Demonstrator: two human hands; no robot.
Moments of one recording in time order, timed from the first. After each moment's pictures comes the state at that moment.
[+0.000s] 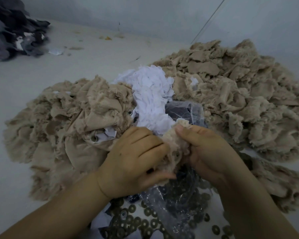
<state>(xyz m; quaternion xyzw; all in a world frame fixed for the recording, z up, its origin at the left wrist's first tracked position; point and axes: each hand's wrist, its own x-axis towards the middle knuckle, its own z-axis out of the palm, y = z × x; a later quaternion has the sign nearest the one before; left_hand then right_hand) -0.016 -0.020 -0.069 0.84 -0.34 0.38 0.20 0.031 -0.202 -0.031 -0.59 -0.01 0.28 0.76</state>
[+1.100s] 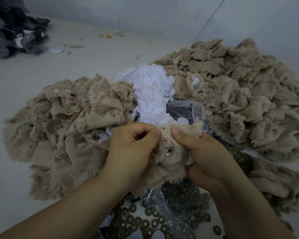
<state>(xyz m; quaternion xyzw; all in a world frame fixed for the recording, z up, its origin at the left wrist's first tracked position) -0.021 -0.043 -0.047 0.71 0.04 0.19 0.68 0.020 -0.188 -0.033 -0.55 0.03 0.27 0.79</state>
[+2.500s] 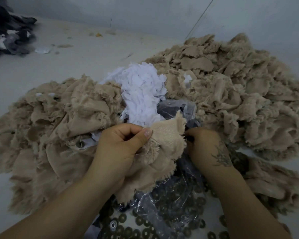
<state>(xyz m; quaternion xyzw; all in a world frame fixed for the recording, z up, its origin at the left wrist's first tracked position) -0.003 -0.039 -0.057 0.64 0.09 0.11 0.75 0.082 -0.230 -0.077 -0.98 -0.14 -0.01 0.16</state>
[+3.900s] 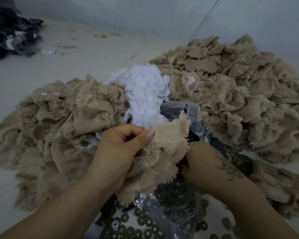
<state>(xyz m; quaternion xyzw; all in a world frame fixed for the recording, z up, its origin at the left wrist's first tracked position) -0.006 -0.034 -0.059 0.63 0.06 0.10 0.77 0.042 -0.217 -0.052 -0.96 -0.26 0.08 0.10</state>
